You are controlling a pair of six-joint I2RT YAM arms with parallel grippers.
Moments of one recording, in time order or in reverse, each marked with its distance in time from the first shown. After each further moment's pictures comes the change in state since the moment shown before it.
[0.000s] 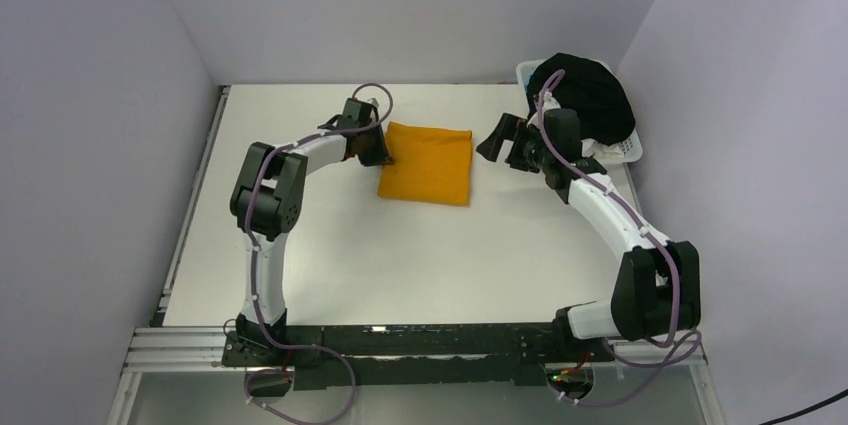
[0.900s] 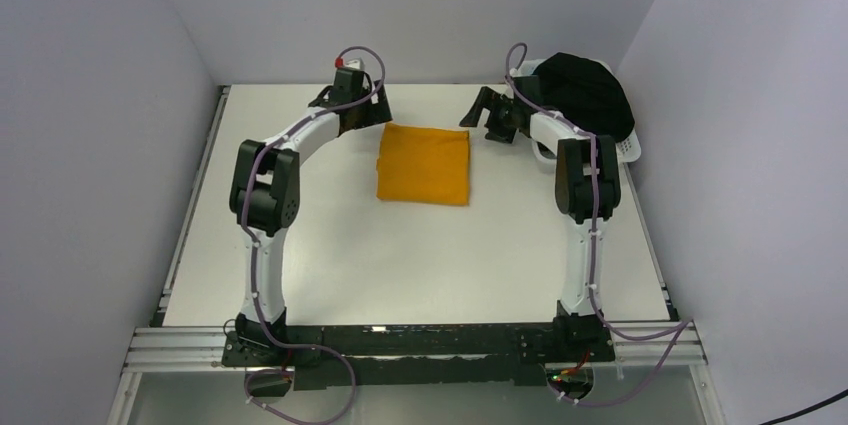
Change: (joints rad) left arm 0.029 0.042 0.274 -0.051 -0.242 0.092; right arm -0.053 0.866 0.707 -0.061 -0.134 0.031
